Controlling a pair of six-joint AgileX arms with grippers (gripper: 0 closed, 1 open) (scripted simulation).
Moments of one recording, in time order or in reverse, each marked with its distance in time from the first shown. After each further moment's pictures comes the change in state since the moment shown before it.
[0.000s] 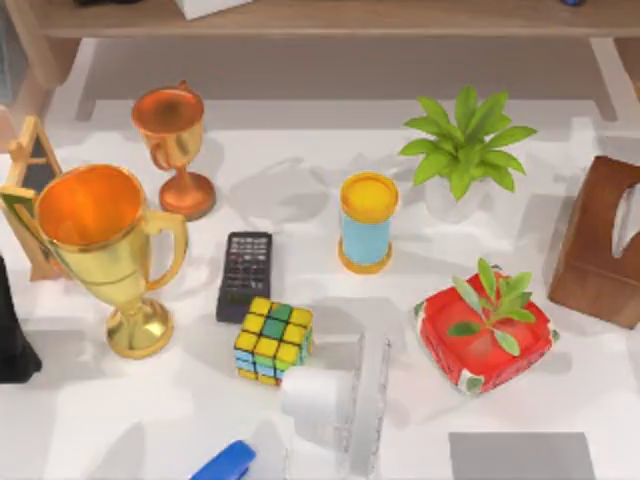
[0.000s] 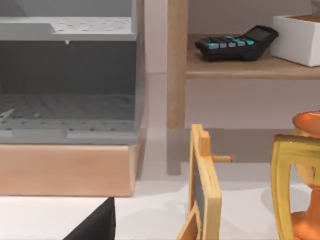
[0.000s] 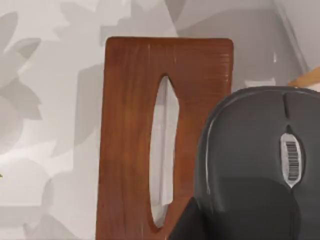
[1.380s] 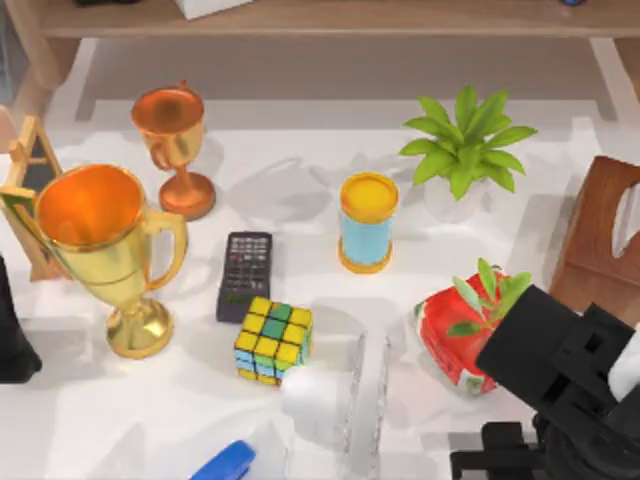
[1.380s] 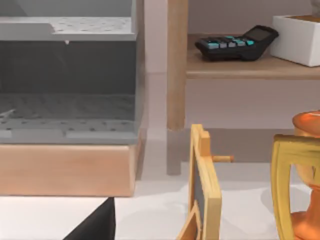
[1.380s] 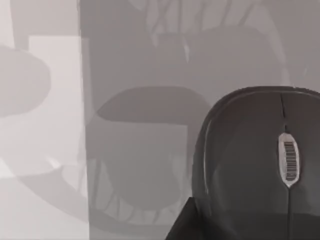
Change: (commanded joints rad) left arm 0.000 0.000 0.000 0.000 0.000 0.000; right arm 0.921 -0.172 -0.682 0.159 0.111 0.490
